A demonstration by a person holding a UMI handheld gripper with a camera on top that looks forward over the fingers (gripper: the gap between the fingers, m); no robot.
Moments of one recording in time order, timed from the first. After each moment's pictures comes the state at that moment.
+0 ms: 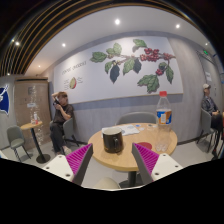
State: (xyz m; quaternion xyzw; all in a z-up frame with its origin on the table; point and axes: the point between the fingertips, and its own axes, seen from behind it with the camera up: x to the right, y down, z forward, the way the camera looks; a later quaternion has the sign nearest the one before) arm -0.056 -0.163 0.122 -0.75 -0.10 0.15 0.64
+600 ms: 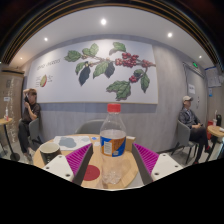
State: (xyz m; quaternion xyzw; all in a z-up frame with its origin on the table) arm 0.112 0.011 0.137 -0.74 -0.03 0.00 0.67
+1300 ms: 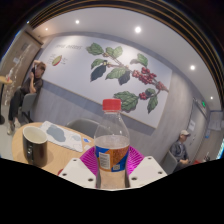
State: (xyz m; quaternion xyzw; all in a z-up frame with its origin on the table) arm 0.086 0.088 0.137 -0.69 -0.15 -0.14 0.70
